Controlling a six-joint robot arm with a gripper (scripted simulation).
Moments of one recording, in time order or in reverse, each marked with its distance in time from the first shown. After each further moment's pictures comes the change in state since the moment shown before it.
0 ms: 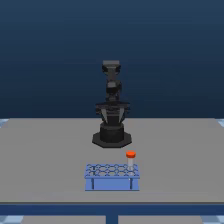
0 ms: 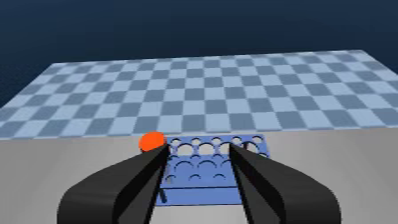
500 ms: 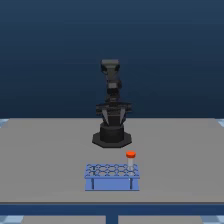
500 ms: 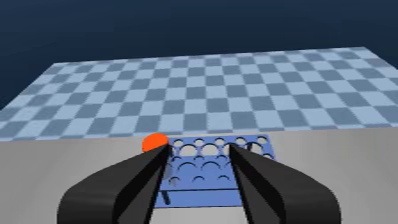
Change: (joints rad) arm 0.033 0.035 -0.011 0.373 -0.027 -0.354
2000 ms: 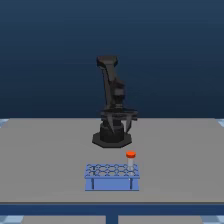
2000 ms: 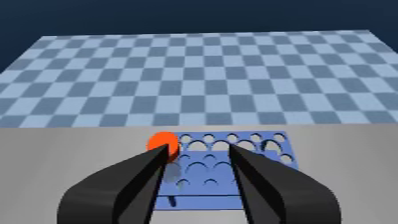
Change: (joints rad) arm 0.152 0.228 -0.090 0.569 -0.138 -0.533
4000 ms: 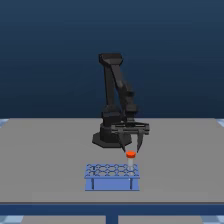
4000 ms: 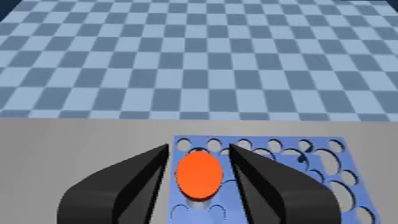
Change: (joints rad) arm 0.122 0.369 -0.188 0.066 -0.099 0.004
